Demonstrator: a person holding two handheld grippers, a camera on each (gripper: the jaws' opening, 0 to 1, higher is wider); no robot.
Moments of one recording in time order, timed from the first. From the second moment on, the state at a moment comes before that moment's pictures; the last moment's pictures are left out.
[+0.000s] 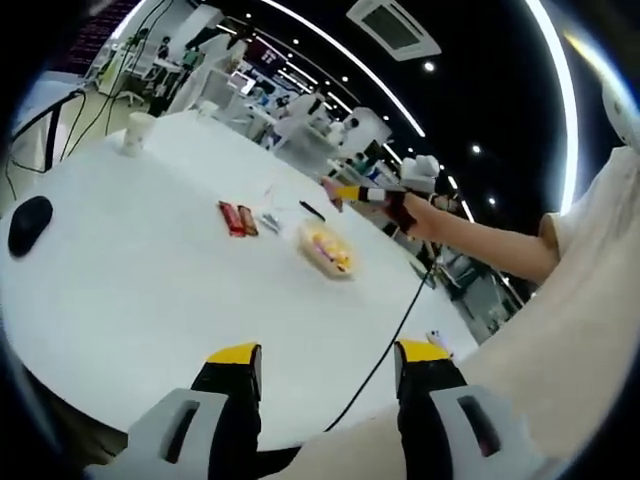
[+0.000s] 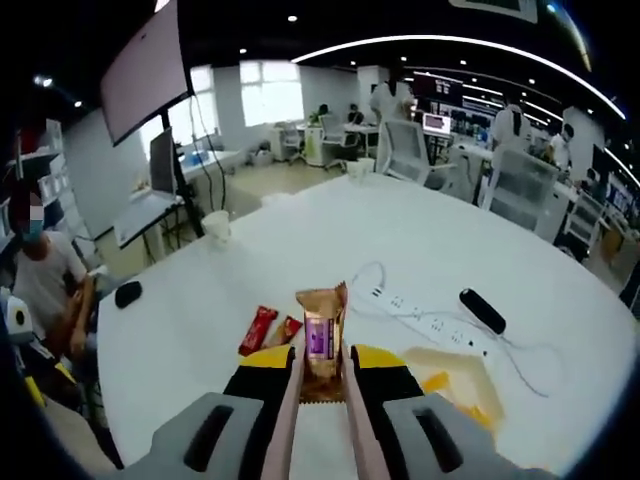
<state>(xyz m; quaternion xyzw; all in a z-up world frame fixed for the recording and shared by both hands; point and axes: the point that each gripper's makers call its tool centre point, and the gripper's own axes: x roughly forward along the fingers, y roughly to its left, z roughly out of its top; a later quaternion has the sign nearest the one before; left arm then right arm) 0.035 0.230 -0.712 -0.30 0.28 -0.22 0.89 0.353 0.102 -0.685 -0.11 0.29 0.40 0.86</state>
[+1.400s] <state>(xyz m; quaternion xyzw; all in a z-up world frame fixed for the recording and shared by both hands) 0.030 0.221 -0.718 -0.28 0.30 -0.23 0.88 0.379 0.009 -0.687 -0.09 0.30 0.32 0.89</state>
